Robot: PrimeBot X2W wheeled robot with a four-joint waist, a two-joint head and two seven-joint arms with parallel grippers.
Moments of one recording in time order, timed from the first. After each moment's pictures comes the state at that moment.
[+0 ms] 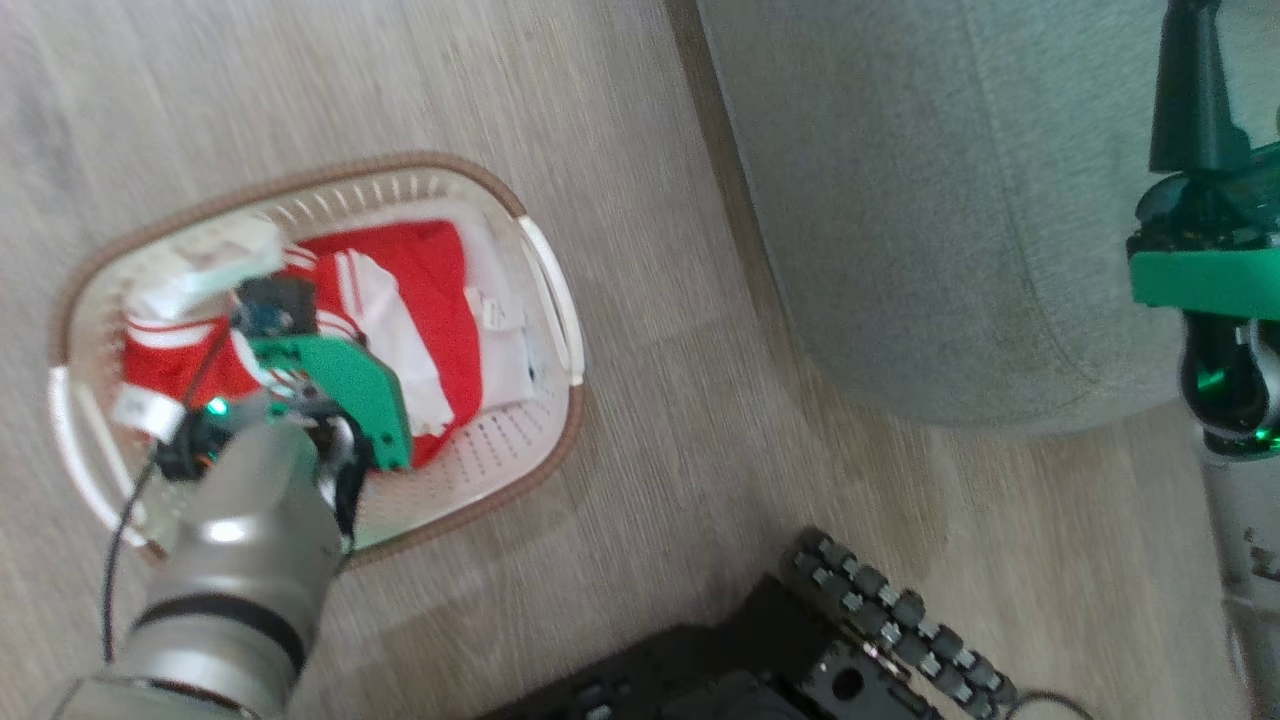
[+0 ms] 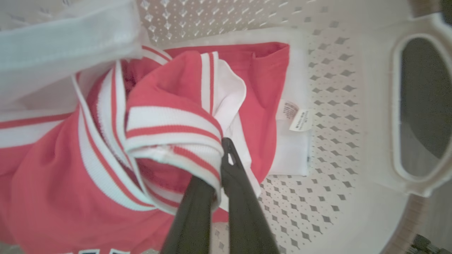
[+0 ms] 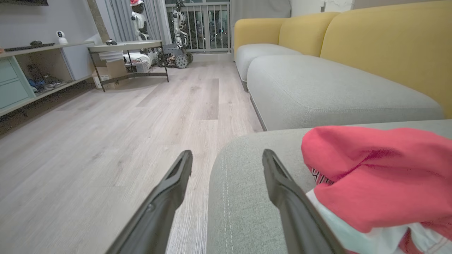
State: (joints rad) left arm -0.83 0.10 -0.44 1.30 -0.46 0.00 -0.05; right arm -0.52 -0.29 0.08 -0.06 0.53 0.13 -0.26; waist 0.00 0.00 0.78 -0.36
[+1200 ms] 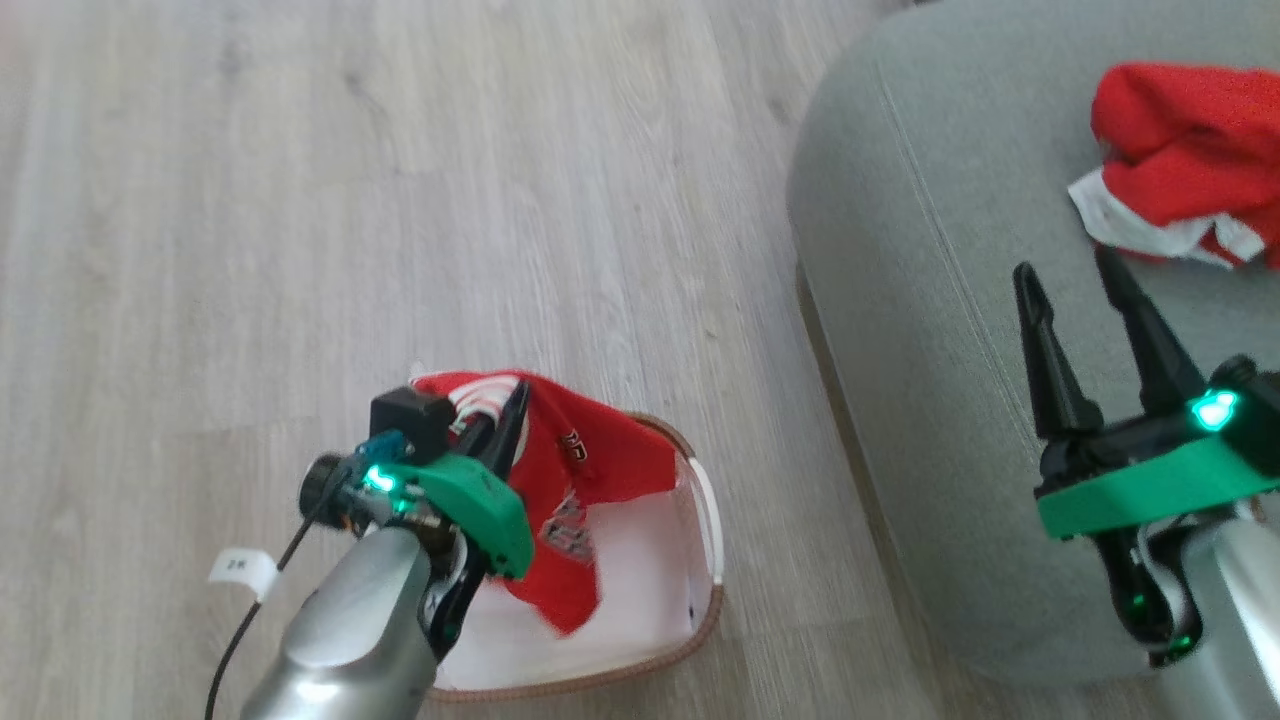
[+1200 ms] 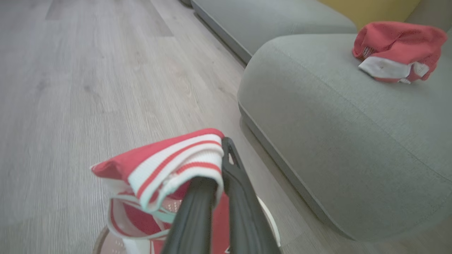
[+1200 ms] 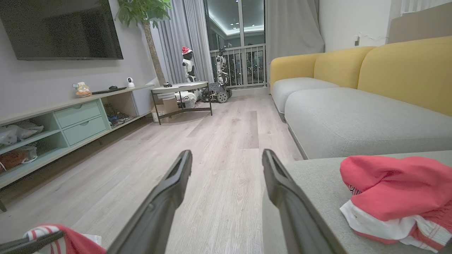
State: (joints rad) left arm -0.48 0.06 -0.51 0.83 -0.41 -0.12 -0.25; right arm -0.18 -0.32 0.15 0.06 0.47 0.13 -0.26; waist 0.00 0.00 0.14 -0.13
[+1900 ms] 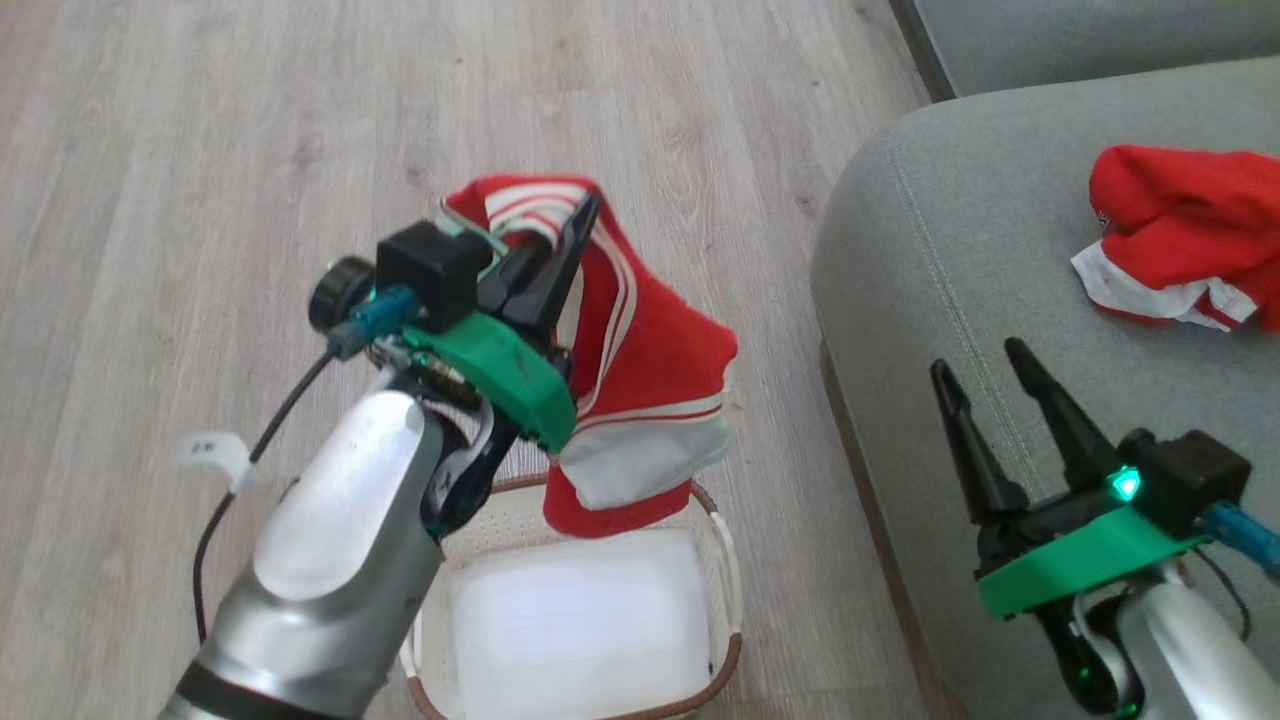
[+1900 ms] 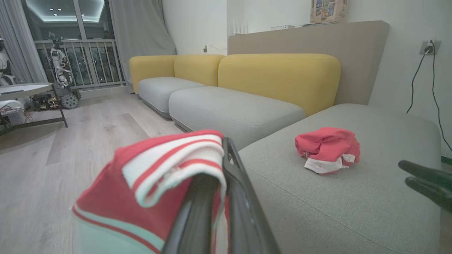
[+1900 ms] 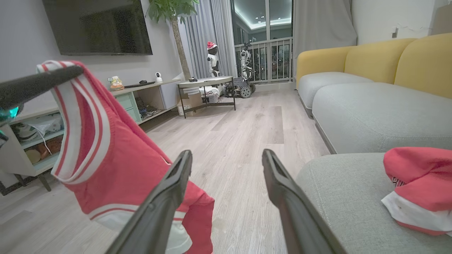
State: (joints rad) left arm -0.57 0.12 -0.54 0.33 -0.39 -0.10 -0.09; right arm -0.10 -0.30 0.25 0.09 0.46 0.13 -0.26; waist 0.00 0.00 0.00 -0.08
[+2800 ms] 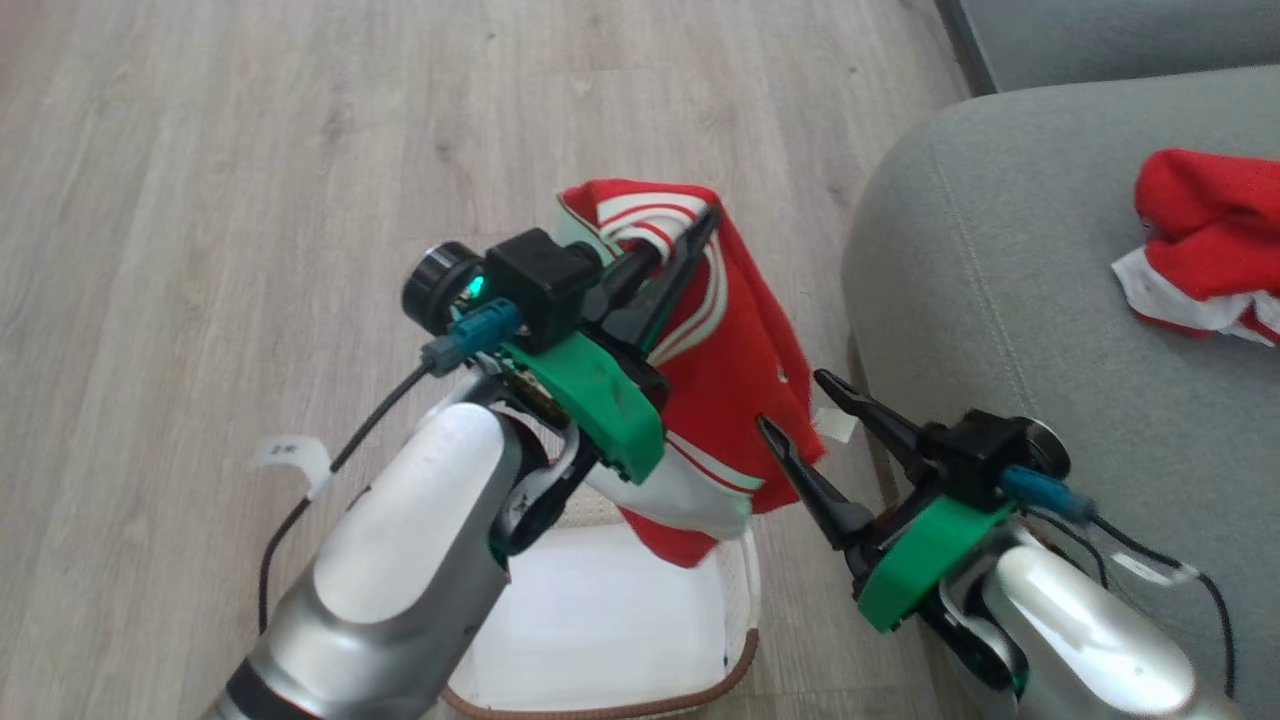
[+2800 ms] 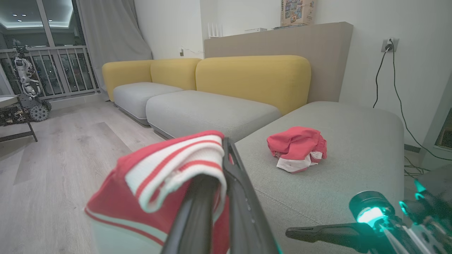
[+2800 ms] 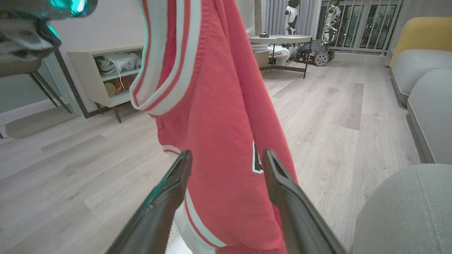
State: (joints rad) left arm -0.58 0.09 -0.65 0.21 -0.39 -0.09 -0.03; right arm -0.34 -0.35 0.66 0.28 0.50 0.13 -0.26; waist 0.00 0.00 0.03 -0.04
